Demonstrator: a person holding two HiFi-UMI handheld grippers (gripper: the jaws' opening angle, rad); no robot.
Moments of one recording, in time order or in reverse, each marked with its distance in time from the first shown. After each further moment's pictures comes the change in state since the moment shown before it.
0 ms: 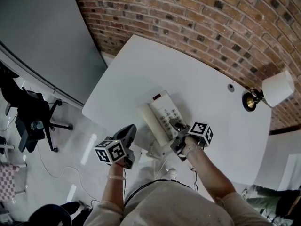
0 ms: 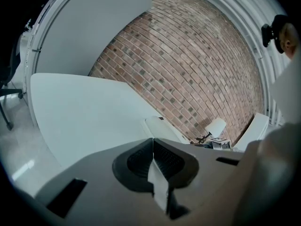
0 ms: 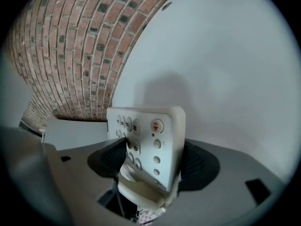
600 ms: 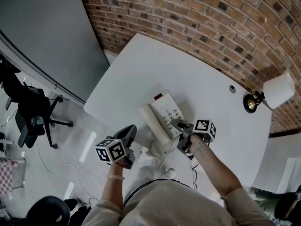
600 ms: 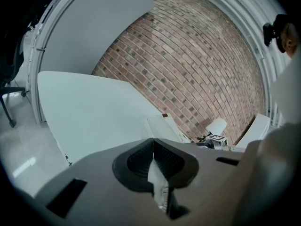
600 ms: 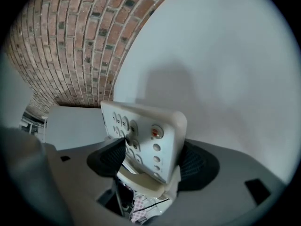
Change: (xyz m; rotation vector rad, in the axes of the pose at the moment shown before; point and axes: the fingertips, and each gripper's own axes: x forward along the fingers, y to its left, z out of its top) left arm -0.010 0.004 -0.008 -0.015 0.003 0.016; right arm -0.002 -0.003 -0.007 -0.091 0.163 0.000
